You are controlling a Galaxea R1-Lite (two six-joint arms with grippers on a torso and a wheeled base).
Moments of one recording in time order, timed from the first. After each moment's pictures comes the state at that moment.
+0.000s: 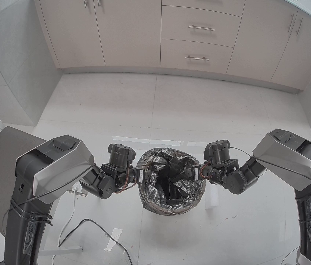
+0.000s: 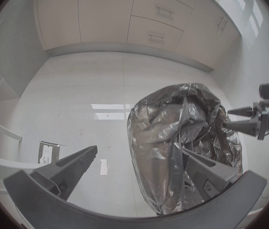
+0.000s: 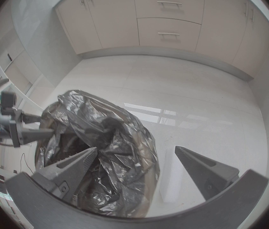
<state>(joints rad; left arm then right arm) -0.45 2.55 -1.30 -0.62 0.09 -0.16 0.44 2.47 -1.22 -0.68 -0.19 0.12</state>
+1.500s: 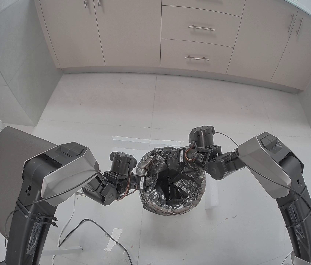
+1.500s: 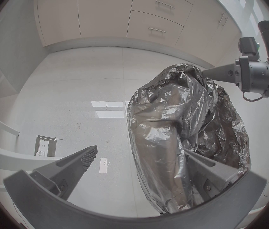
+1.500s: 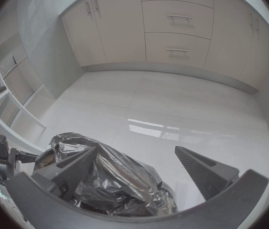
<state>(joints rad) -0.46 2.61 -1.28 -0.69 0.09 -0.17 0.46 2.66 -1.71 -0.53 -0.20 0.08</state>
